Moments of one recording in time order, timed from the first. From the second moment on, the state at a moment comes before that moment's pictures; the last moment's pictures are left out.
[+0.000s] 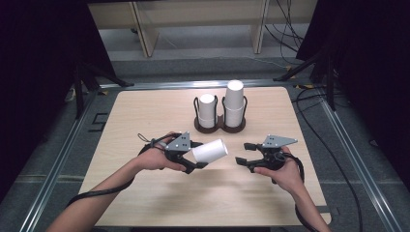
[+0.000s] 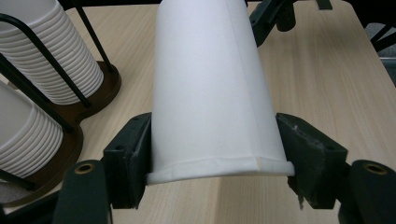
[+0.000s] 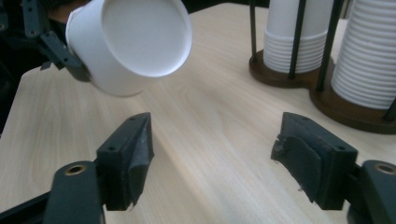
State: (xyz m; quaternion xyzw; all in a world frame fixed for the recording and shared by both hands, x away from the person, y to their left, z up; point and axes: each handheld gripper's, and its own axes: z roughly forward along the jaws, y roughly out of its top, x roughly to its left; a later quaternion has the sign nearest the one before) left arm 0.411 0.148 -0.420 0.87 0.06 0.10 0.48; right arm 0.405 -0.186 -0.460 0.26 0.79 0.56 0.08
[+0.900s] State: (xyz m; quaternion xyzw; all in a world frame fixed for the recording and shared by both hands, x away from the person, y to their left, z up) left arm 0.414 0.149 -0.414 0.90 0.05 0.10 0.43; right arm 0.413 -0.172 -0.455 0.22 0.83 0.51 0.06
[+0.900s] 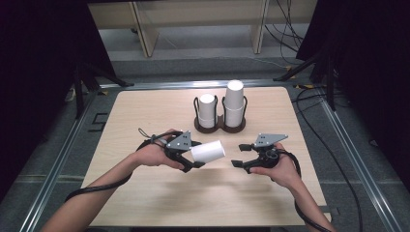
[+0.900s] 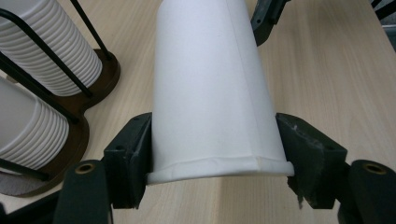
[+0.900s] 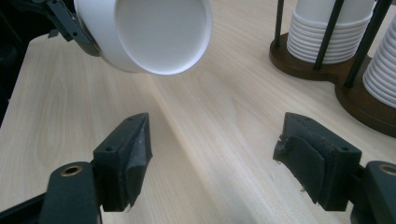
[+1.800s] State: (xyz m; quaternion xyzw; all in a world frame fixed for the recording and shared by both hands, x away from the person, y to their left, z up) left arm 0.416 0.144 -0.404 0.93 0.02 0.10 0.35; right arm 0.414 -0.164 -0.452 0.21 0.84 0.49 0.05
